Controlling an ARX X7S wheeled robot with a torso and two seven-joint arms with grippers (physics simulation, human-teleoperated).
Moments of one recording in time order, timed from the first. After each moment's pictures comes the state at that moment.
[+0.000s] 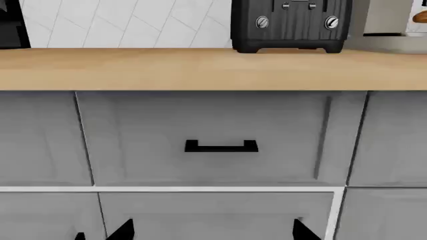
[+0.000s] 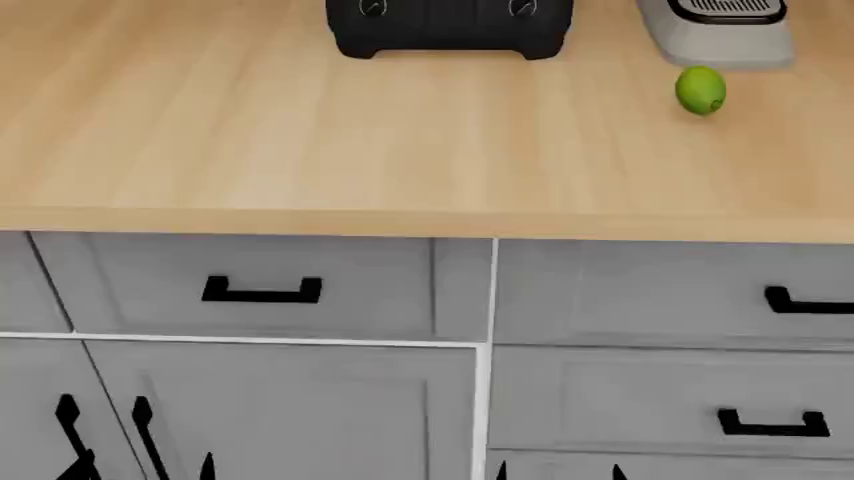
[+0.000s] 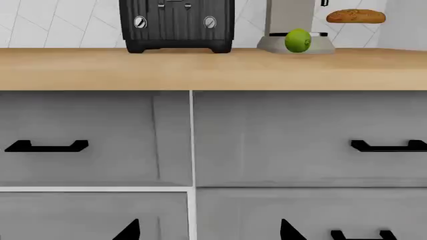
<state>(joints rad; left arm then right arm) 0.00 0.00 0.00 0.00 0.00 0.00 0.00 0.00 0.00 0.00 0.00 0.00 0.00 0.00</state>
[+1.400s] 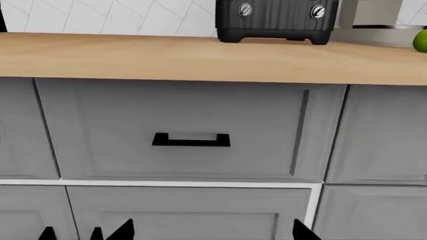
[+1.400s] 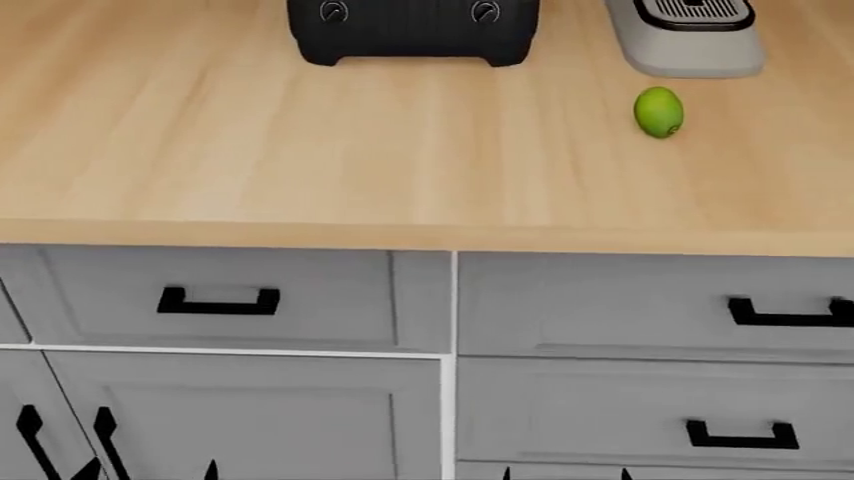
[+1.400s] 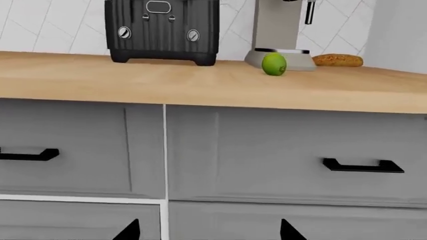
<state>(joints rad) 0.00 -0.10 0.11 0.00 -0.13 -0.03 -0.10 -0.05 0.11 -0.11 -0.08 0.06 -0.02 0.12</state>
